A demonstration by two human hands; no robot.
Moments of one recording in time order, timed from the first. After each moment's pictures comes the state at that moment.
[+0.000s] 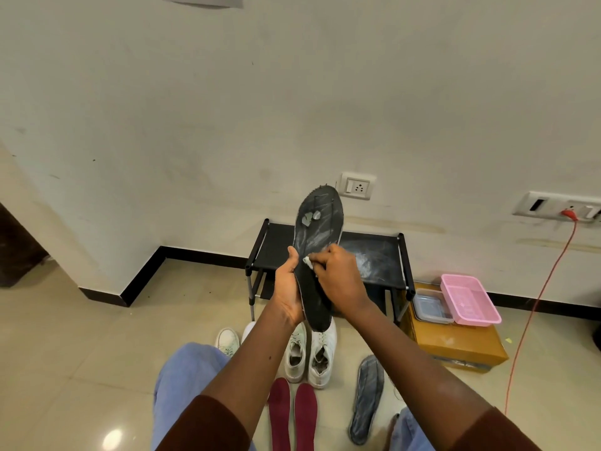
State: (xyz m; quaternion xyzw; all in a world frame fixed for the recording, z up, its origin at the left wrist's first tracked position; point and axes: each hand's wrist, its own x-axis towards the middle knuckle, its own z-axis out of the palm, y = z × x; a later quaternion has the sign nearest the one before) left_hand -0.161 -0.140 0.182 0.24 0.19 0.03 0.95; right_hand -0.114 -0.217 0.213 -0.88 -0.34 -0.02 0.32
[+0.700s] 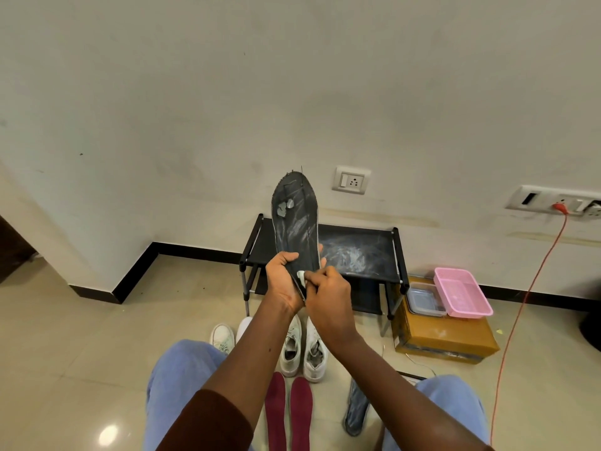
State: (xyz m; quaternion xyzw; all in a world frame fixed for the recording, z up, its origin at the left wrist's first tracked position) left_hand -0.155 -0.141 0.189 0.23 0.24 0.12 0.94; right_hand -0.157 -0.224 0.189 -0.87 -0.27 -0.04 0.41
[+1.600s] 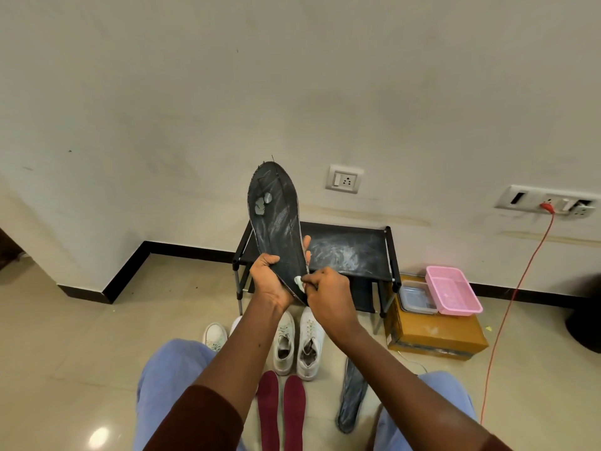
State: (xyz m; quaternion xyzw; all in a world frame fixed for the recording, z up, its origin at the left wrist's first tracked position) left_hand -0.155 -0.134 0.180 0.18 0.18 0.17 0.95; right_hand -0.142 -0.238 0.188 -0.89 -0.28 0.03 0.35
